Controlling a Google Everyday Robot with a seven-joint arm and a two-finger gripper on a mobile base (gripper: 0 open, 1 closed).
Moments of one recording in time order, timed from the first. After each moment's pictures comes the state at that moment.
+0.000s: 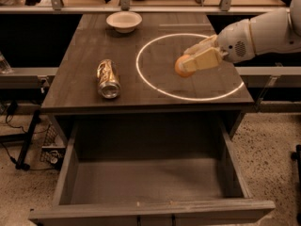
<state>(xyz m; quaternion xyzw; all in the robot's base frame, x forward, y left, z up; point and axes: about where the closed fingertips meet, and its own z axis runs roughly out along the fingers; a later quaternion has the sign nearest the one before) 0.595 -0.117 0.932 -0.47 0.72 0.30 0.41</state>
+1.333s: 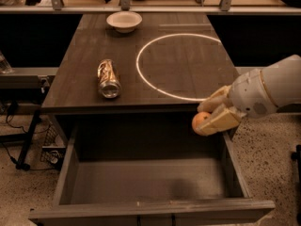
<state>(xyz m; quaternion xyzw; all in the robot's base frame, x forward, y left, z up) 0.467 -0.140 0.855 -0.57 0.73 0.21 0.32</state>
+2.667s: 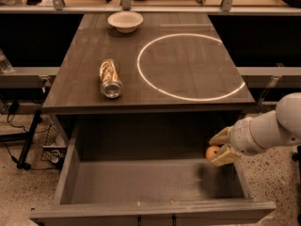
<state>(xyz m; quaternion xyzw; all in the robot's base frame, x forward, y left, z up) 0.476 -0.209 0.689 -0.59 0.75 0.12 0.27</state>
